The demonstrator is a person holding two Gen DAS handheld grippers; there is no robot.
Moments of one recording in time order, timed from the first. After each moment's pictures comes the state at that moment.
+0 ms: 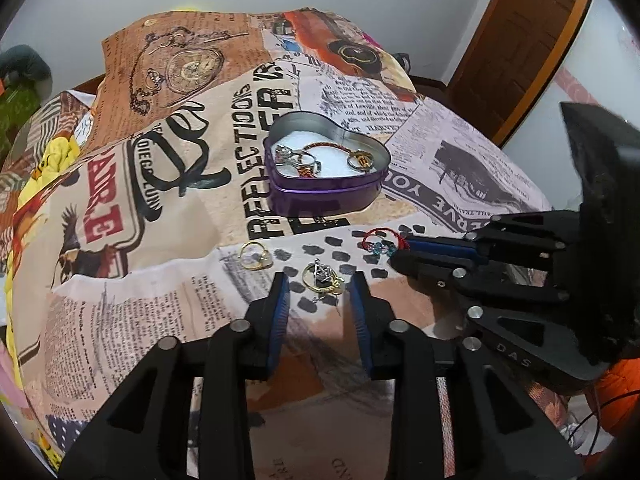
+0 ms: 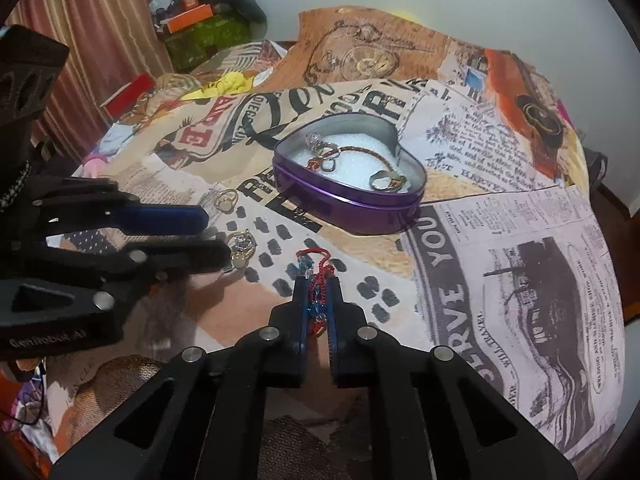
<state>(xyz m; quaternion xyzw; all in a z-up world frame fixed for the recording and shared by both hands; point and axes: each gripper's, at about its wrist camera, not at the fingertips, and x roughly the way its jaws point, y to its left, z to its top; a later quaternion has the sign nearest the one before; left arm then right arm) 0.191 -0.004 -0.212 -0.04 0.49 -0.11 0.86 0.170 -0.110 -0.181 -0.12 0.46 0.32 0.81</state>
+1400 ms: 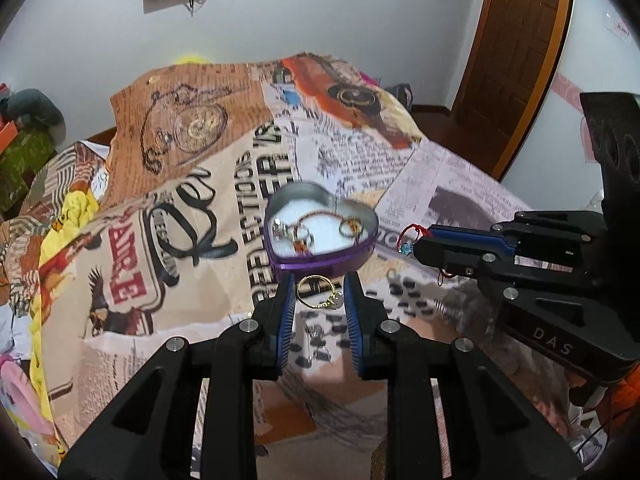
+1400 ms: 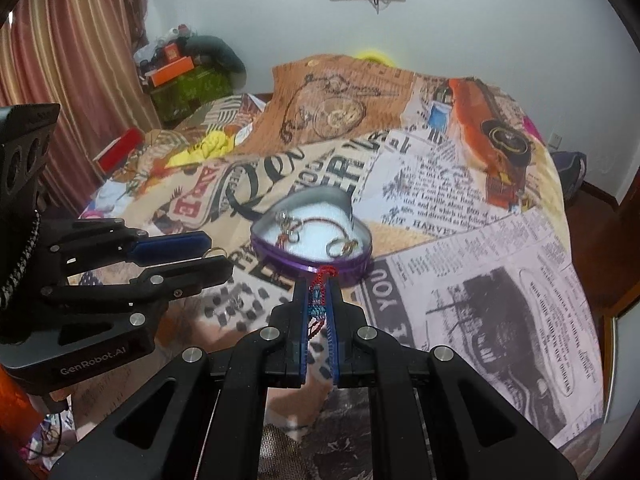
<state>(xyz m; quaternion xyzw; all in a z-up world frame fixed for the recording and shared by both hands) 0.197 -0.018 -0.171 0.00 0.42 -0.09 0.90 0.184 -0.133 -0.138 -0.07 0.41 0.30 0.86</state>
